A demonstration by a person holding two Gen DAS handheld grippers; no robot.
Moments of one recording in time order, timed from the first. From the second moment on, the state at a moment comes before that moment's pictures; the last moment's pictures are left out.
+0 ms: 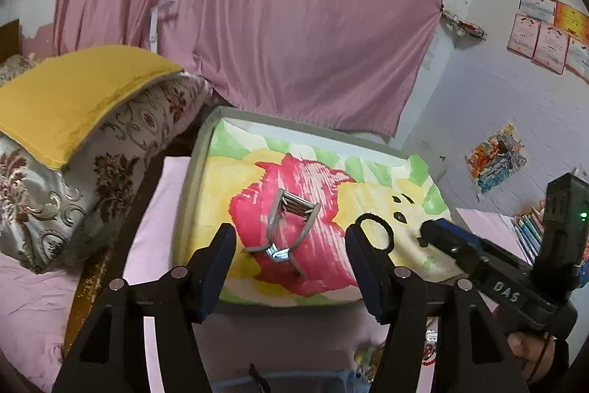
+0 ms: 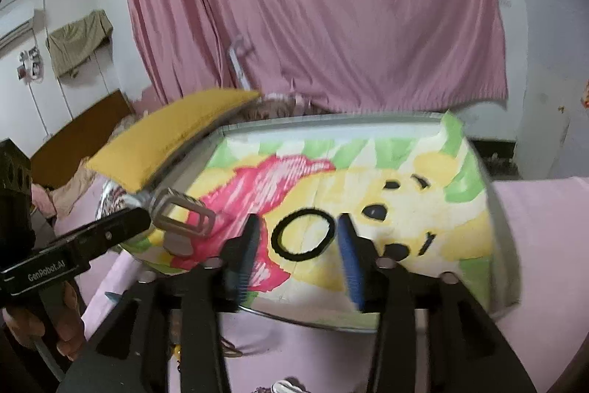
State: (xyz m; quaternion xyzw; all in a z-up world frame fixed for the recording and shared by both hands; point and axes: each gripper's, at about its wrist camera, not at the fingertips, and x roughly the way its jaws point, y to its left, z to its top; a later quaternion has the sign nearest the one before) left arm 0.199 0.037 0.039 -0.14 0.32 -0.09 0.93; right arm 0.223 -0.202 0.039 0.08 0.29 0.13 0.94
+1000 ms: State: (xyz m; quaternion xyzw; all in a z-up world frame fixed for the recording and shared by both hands) left arm 0.059 0.023 0.036 -0.06 0.22 -0.03 0.97; right arm 0.073 -0.221 0.056 -0.01 0.19 0.09 0.98
